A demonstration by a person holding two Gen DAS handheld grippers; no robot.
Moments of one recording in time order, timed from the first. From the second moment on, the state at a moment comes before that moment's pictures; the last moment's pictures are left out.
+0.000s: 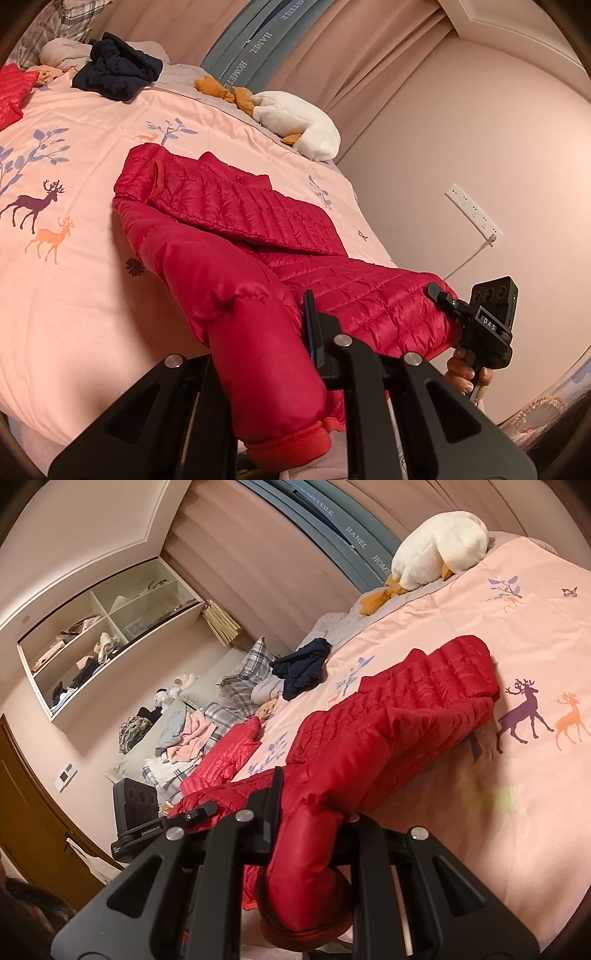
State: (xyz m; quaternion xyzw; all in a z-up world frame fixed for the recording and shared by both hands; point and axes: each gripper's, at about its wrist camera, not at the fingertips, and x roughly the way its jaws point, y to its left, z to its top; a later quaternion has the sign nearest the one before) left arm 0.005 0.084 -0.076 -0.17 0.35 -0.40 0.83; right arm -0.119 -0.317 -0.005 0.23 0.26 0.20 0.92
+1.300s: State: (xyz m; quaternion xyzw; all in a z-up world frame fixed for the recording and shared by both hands) left arm -0.010 0.087 -0.030 -0.15 0.28 -0.45 0.83; right arm -0.144 -0.305 0.041 0.20 0.18 0.29 0.92
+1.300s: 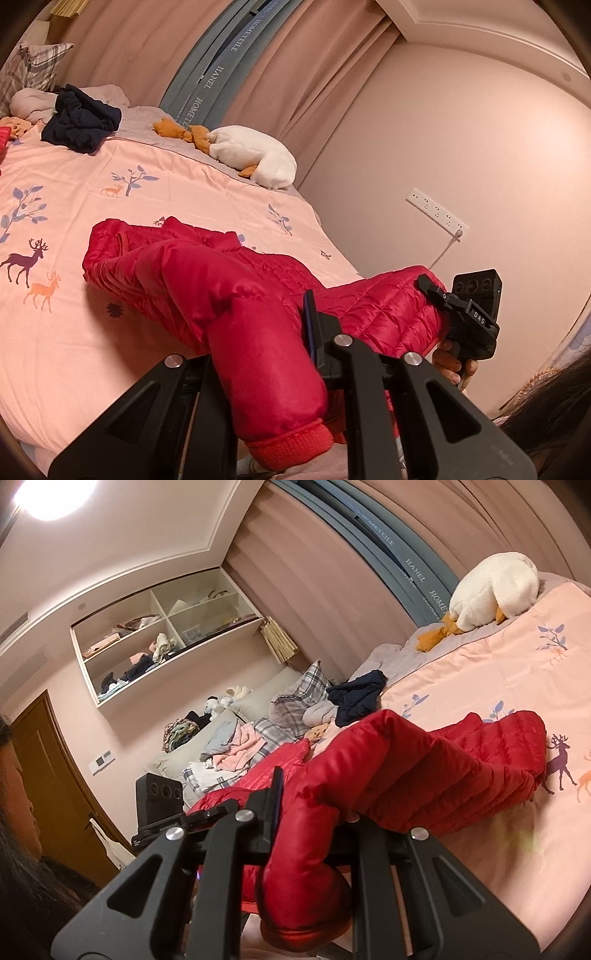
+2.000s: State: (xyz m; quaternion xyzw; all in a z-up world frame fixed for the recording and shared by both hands) left arm 0.044 0.080 -0.031 -0.13 0.29 -0.37 0.87; right arm -0.079 -0.340 0.027 0.23 0.19 0.20 0.93
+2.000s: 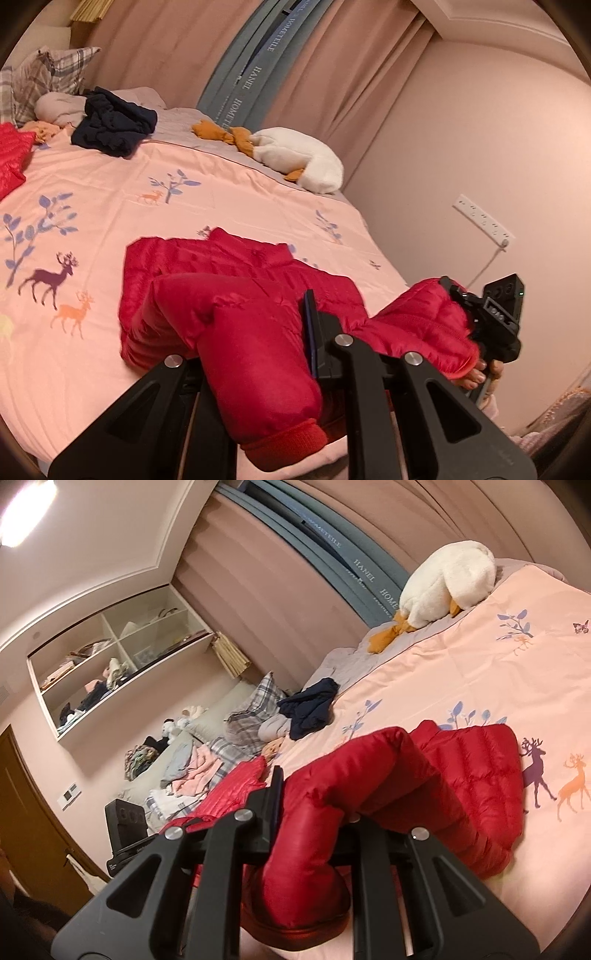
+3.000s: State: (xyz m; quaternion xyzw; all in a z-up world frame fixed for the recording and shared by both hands) left arm 0.129 0.048 -0.053 -0.08 0.32 -0.31 0.89; right arm 0.002 -0.381 -0.010 0.25 0.23 0.10 0.93
